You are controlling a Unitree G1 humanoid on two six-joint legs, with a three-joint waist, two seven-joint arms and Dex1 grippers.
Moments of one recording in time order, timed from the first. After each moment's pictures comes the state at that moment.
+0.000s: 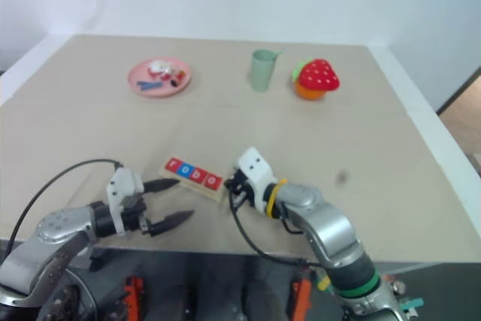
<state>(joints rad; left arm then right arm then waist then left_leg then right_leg) 0.02 0.61 0.00 -0.45 -0.49 0.41 -0.84 -0.36 -0.41 0.30 -0.41 0.29 0.89 0.53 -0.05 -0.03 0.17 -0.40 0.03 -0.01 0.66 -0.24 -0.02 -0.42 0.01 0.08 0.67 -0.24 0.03</state>
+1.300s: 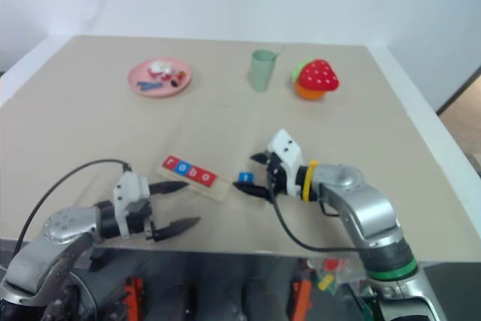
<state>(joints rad) 0.00 0.60 -0.05 -0.45 -0.46 0.35 -0.90 -0.42 -0.62 0.16 -0.22 0.39 0.66 0.91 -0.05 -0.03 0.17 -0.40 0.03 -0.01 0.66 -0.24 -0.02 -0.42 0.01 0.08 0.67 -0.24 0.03</state>
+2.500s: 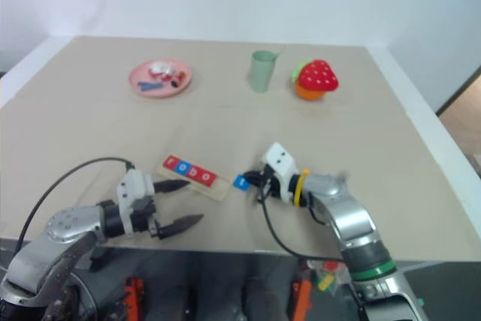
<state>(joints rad) 0.00 0.60 -0.06 -0.49 -0.47 0.42 -0.83 -0.37 -0.50 0.18 -0.14 0.24 0.55 0.79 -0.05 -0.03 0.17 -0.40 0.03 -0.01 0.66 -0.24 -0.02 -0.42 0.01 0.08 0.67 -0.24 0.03</state>
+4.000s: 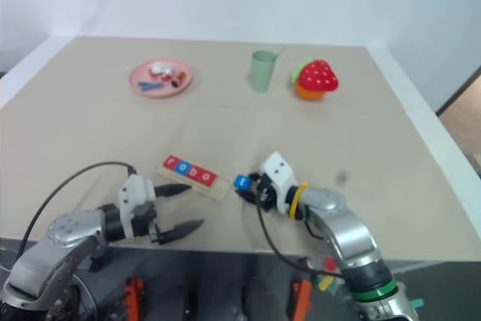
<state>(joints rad) 0.02 0.60 -0.08 -0.48 -0.45 0.37 -0.84 -0.28 -0.48 0.19 -0.24 0.26 0.60 0.71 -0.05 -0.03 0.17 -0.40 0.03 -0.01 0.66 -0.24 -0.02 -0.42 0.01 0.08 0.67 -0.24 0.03</state>
